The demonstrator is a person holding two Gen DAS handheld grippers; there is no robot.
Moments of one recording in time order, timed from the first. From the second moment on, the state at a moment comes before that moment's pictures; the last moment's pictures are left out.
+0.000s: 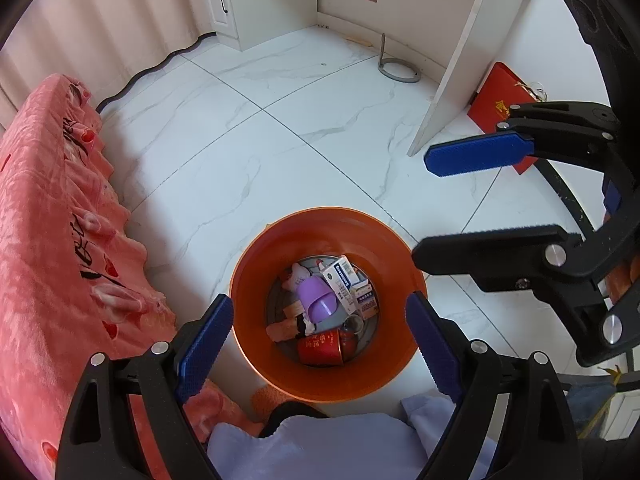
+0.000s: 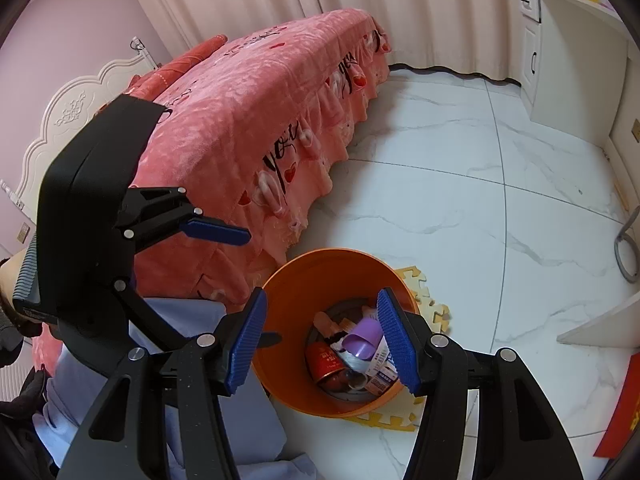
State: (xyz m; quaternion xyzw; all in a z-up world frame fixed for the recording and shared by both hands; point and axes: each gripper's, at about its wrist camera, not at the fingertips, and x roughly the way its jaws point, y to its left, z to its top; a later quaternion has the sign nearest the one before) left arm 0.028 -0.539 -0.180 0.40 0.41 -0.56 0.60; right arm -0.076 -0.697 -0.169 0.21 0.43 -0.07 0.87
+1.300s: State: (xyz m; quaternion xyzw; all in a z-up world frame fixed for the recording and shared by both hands) left arm 0.027 -0.161 0.006 0.17 0.35 -0.27 0.88; right arm -0.011 -0.391 0.031 0.09 0.26 0.18 0.94
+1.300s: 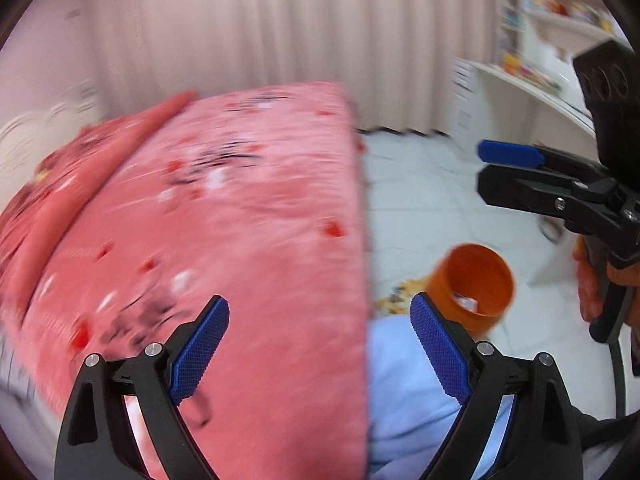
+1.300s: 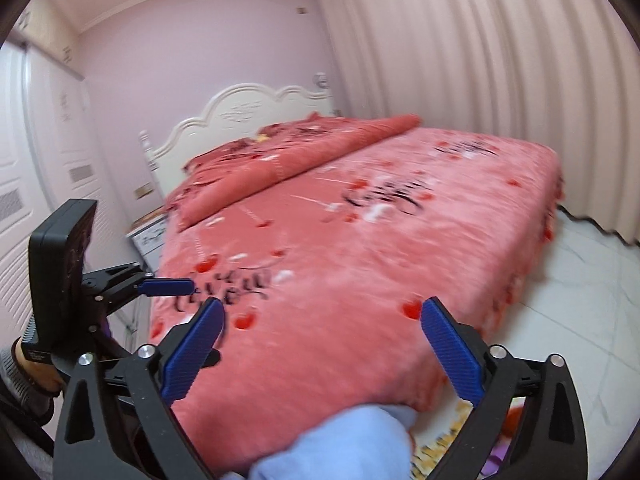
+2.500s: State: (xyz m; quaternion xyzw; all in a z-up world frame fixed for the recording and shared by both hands) left arm -0.025 -0.024 0.031 0.04 0.26 -0.08 0.96; right arm -0.044 -0.256 0.034 0.07 0.22 0.17 0.96
